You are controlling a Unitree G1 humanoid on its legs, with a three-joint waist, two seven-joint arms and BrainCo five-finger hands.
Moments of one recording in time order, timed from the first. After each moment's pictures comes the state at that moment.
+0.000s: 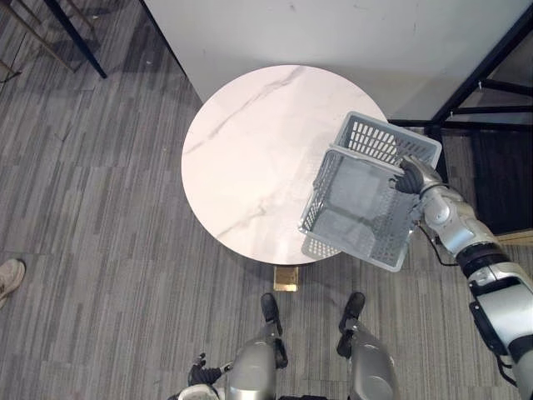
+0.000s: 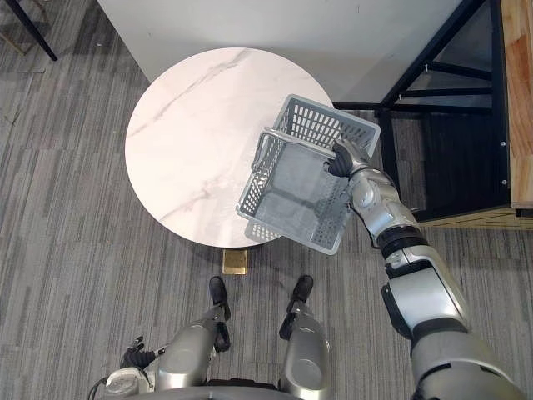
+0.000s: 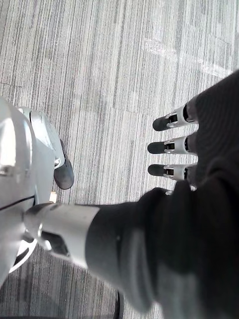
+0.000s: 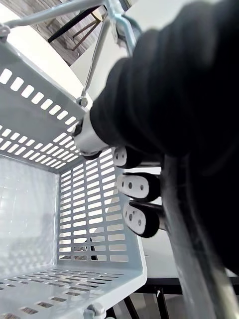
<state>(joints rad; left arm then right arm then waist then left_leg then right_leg) 0.10 0.16 0.01 0.95 -0.14 -0.05 0.23 -0.86 -0.57 0.32 0.93 -0.54 -0.22 -0.11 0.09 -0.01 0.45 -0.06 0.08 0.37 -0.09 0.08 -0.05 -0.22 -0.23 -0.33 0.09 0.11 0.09</state>
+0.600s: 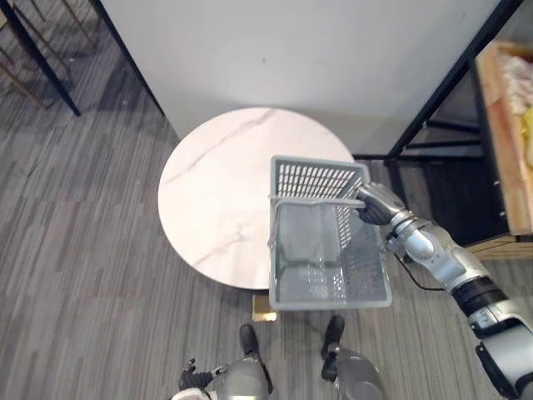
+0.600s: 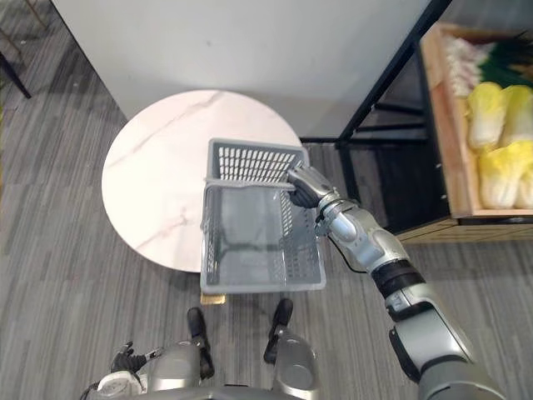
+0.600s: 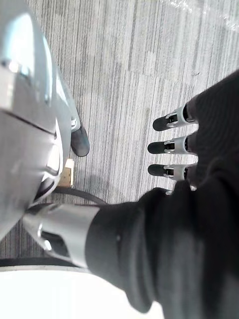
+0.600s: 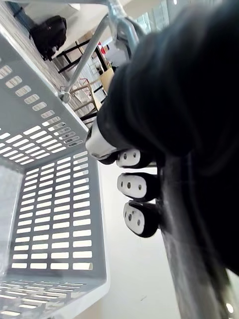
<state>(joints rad) 0.13 0.17 0.11 0.95 -0.08 -0.02 0.23 -0.56 -0.58 0.37 0.47 -0.58 -0.50 -0.04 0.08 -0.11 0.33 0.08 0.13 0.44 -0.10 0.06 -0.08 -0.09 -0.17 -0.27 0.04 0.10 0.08</state>
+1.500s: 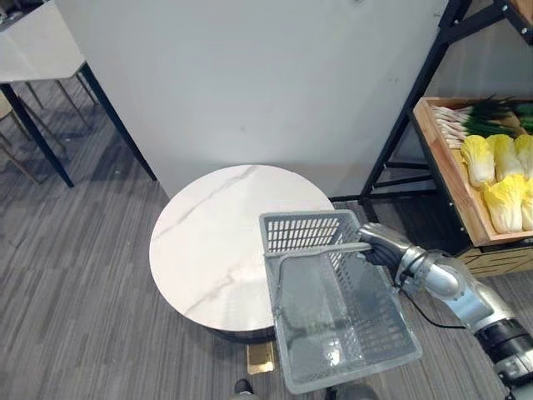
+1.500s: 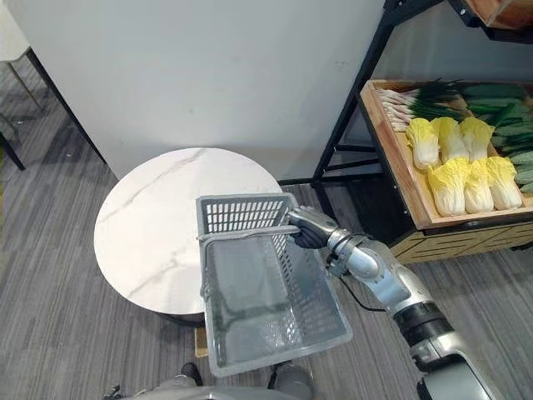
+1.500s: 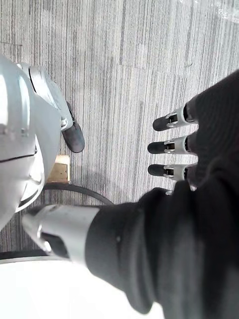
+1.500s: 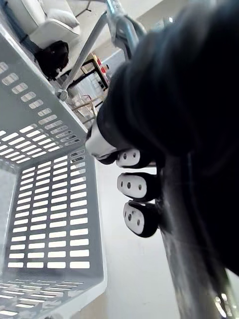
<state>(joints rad) 0.23 0.15 0.19 1.00 -0.03 0.00 0.19 -0.28 -0.65 0.24 0.22 -0.45 -0.55 0.20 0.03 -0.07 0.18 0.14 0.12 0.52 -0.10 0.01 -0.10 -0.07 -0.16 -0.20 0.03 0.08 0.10</state>
